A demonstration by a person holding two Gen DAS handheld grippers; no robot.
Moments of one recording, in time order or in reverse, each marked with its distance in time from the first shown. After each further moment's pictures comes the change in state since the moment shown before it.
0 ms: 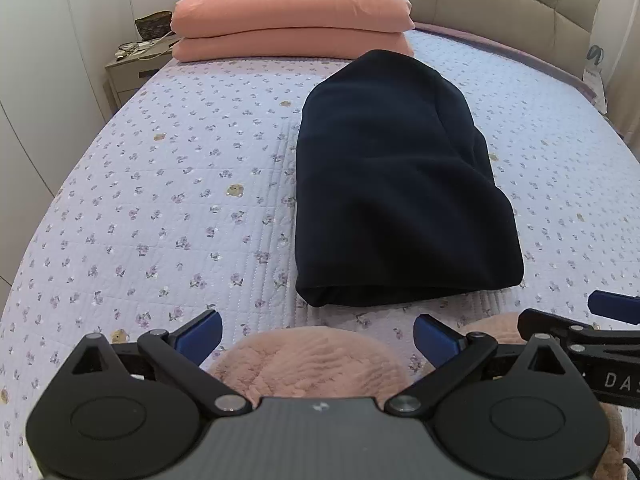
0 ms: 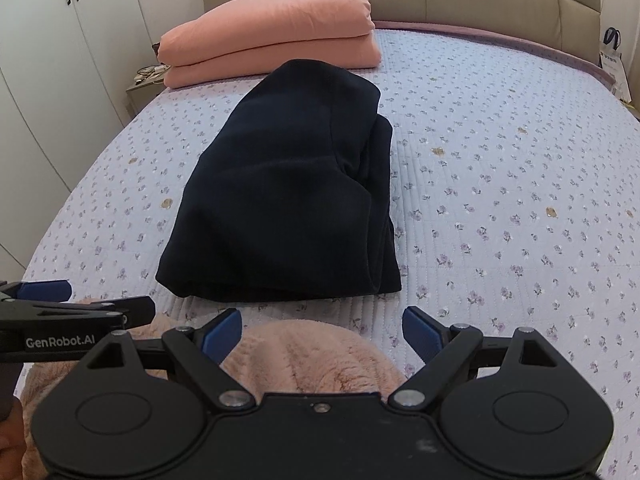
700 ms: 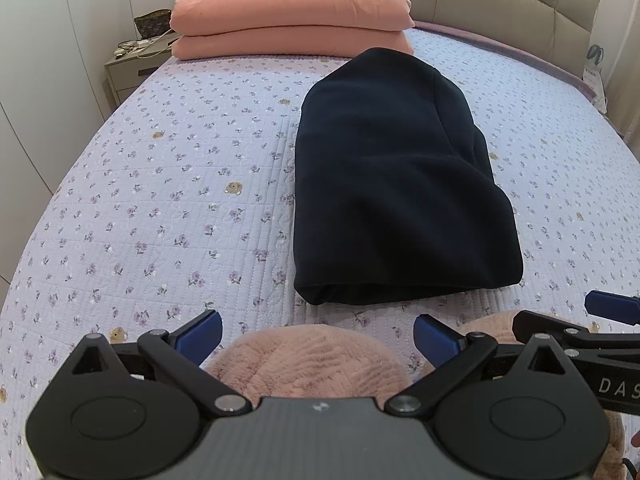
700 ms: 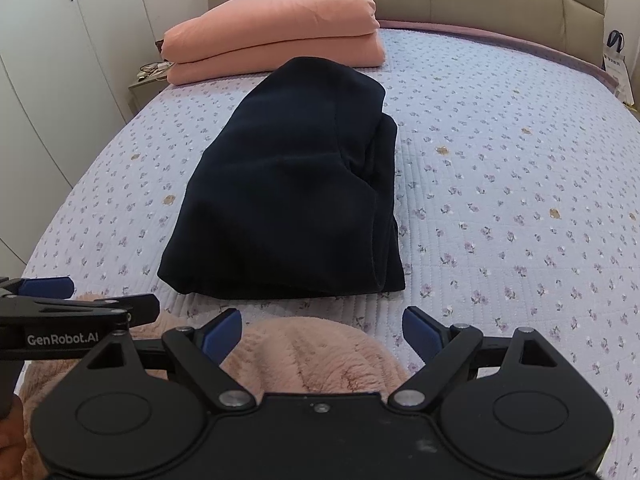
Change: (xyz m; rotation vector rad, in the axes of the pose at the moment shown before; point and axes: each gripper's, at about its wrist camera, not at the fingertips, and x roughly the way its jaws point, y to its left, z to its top) left arm 0.001 0.000 0.000 -0.002 0.003 -0.002; right arm 0.000 0.002 -0.001 -0.011 0.000 -0.001
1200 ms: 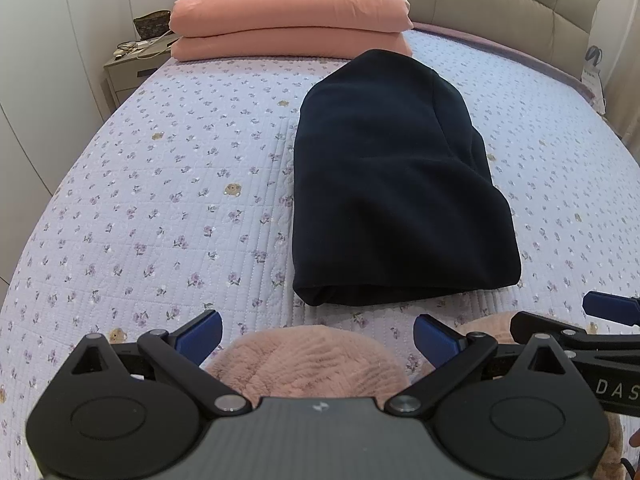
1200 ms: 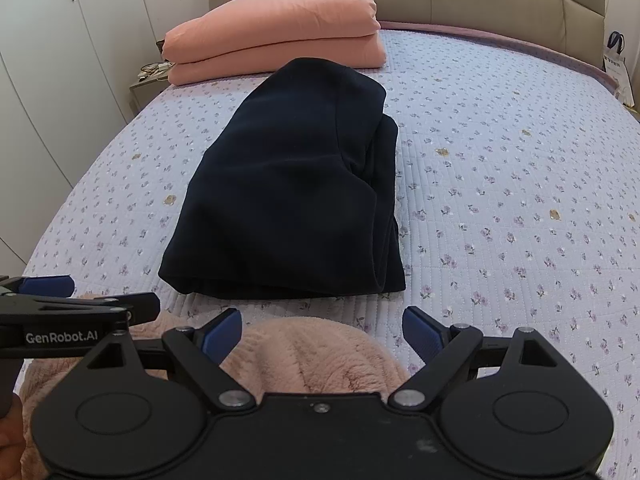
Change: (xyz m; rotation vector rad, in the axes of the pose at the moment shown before) left arm -0.001 0.001 0.000 0.005 -0.002 -0.004; right arm -0.001 0.001 0.000 0.001 -0.002 0.000
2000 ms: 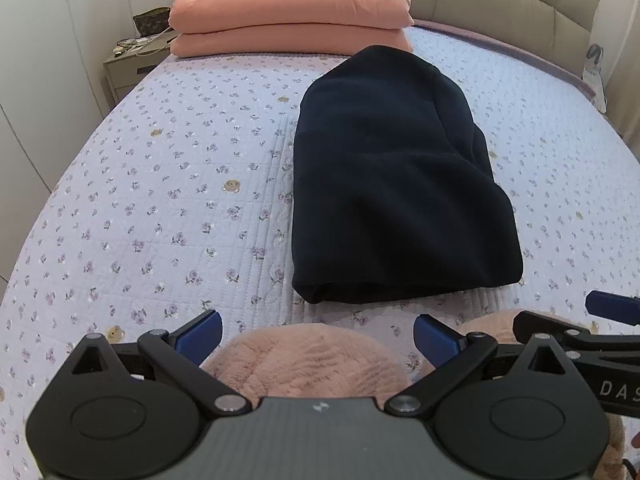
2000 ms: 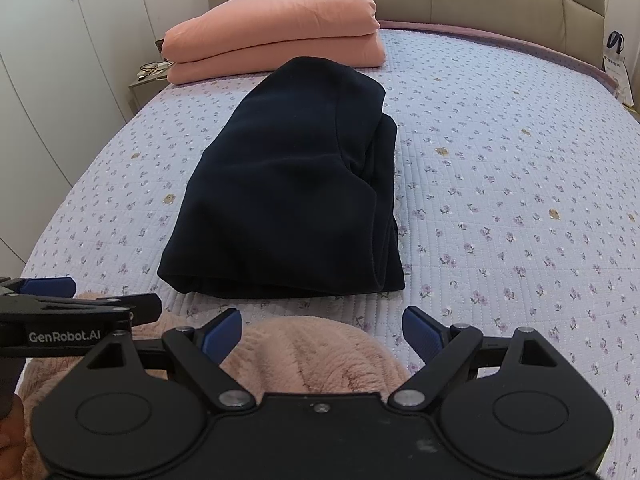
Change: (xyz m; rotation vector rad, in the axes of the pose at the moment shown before) left arm 0.003 -0.001 -0.001 0.005 0.010 0.004; right arm 0.000 0.000 0.000 0.000 0.004 0.000
